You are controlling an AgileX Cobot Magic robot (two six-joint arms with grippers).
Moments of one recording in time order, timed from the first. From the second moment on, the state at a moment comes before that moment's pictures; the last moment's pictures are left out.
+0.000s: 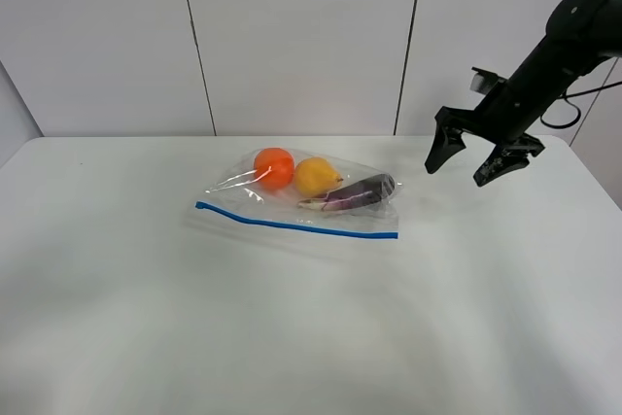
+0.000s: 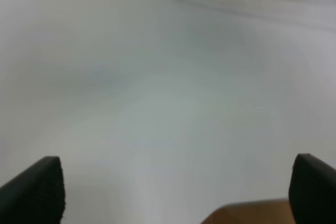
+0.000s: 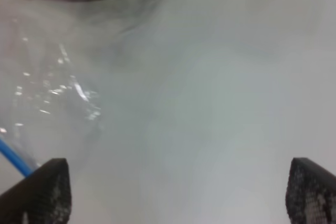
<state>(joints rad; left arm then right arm) -0.02 0.09 -0.58 -0.10 1.17 0.05 -0.02 2.01 -1.64 0.37 1.21 -0.20</state>
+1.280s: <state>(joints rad) 0.01 0.00 -0.57 -0.09 1.17 0.05 -0.02 0.95 -0.74 0.12 1.15 -0.12</state>
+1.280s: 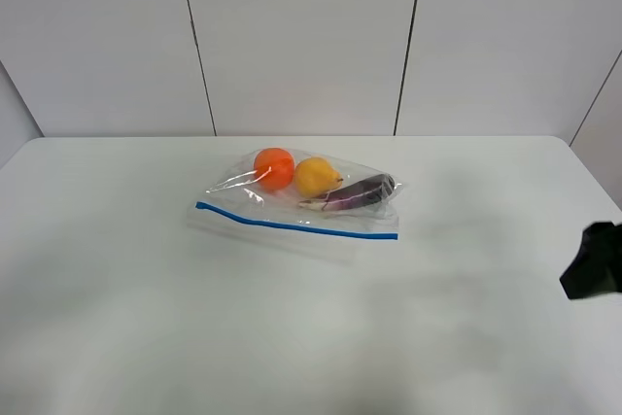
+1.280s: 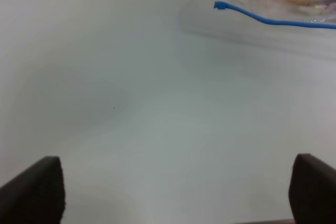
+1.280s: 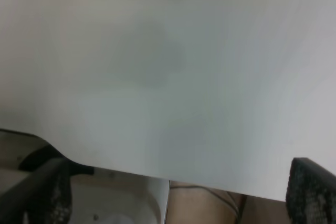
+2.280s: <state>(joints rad) 0.01 0.00 -0.57 -0.09 1.17 0.05 -0.02 0.06 -0.50 0.12 1.03 -0.12</state>
